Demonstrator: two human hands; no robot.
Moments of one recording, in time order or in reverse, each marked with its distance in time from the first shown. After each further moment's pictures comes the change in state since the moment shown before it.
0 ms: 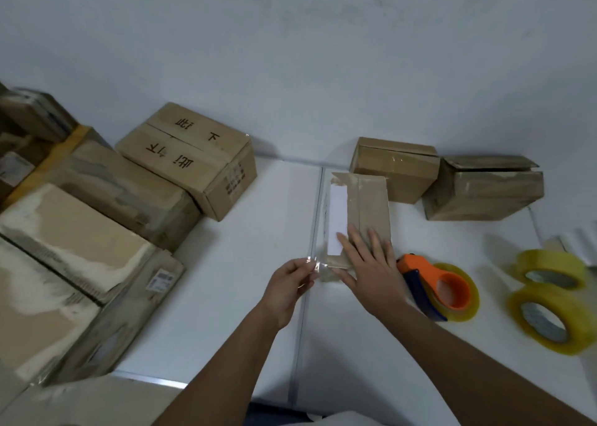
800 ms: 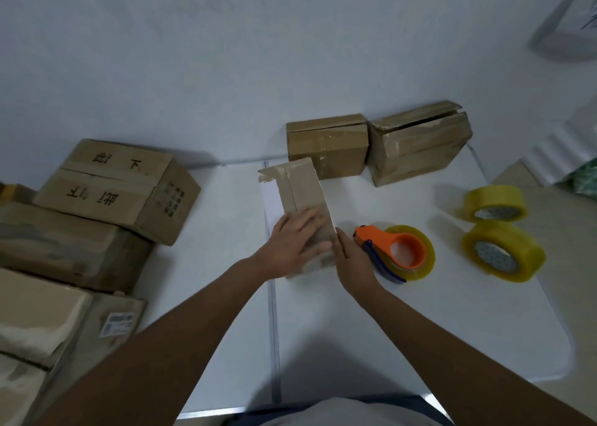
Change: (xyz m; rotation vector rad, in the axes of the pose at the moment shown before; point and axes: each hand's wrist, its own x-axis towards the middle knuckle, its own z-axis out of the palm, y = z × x) left_hand 0.047 0.038 0.093 1.675 -0.447 0.827; right_hand -0.026 0.032 -0.004 1.227 0.065 0.565
